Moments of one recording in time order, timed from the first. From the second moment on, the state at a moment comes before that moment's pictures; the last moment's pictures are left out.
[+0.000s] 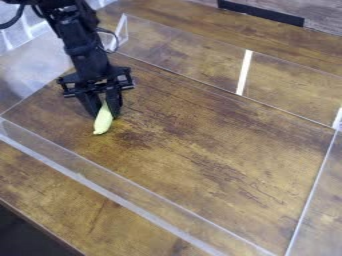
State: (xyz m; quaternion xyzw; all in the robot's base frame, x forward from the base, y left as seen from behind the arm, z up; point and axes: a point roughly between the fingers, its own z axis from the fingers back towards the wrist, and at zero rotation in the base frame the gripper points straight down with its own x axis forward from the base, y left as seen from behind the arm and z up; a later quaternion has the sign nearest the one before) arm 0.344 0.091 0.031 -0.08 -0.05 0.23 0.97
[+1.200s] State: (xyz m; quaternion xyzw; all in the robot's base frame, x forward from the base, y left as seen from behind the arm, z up) arm 0.344 -0.022 0.101 -0.05 -0.09 0.15 0.98
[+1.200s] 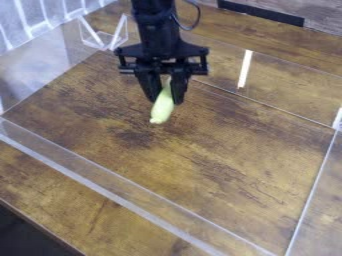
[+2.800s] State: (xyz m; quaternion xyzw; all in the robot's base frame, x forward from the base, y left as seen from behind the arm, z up) arm 0.346 -0.057 0.046 -0.02 -0.10 0.09 0.99
